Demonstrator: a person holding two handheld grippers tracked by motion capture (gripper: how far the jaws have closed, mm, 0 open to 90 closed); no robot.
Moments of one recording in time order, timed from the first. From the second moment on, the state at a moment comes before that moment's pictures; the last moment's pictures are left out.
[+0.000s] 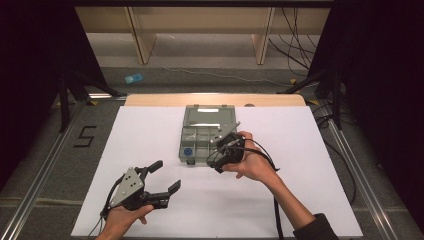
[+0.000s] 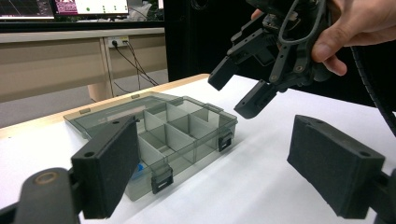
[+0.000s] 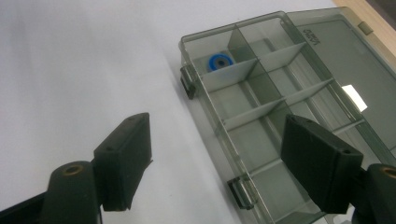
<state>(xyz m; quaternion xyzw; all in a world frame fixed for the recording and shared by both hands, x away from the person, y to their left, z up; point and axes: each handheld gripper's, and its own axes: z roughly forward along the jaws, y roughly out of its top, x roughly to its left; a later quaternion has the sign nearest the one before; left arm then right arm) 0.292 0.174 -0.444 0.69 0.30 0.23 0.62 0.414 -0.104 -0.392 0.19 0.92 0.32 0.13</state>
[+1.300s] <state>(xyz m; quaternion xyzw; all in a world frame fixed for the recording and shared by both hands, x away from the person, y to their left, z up) 0.292 0.175 -0.443 0.68 0.30 0.24 0.62 0.375 -0.153 -0.415 0.23 0.89 0.37 0.13</state>
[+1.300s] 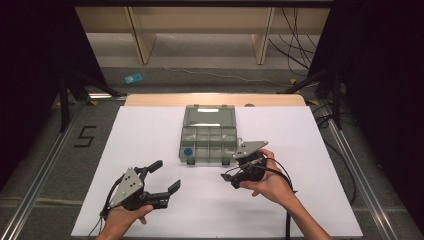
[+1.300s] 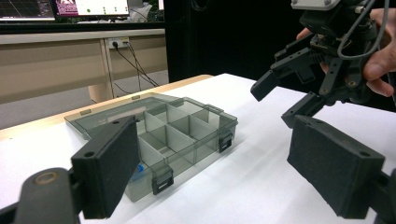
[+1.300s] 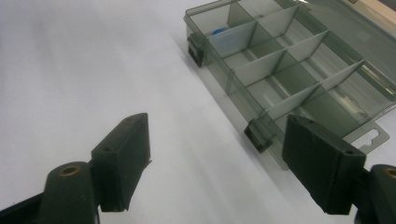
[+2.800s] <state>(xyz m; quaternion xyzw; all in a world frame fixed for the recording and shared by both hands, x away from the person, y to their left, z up) 0.292 0.175 -0.443 0.69 0.30 0.24 0.62 0.344 -0.191 -0.422 0.29 0.82 0.48 0.14</state>
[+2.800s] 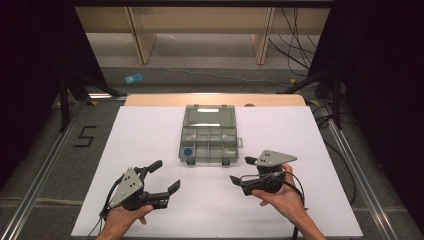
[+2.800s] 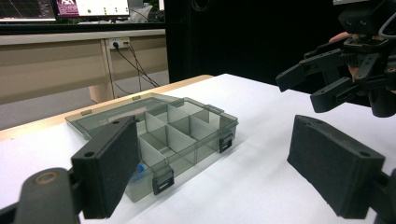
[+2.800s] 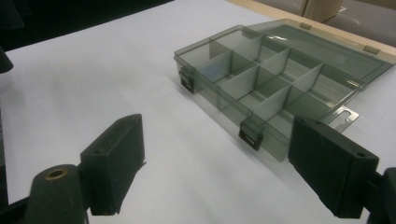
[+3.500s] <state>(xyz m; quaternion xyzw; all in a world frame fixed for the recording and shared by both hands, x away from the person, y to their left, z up) 0.292 0.175 -0.443 0.69 0.30 0.24 0.62 0.326 -0.207 -0.424 0.31 0.78 0.53 0.14</state>
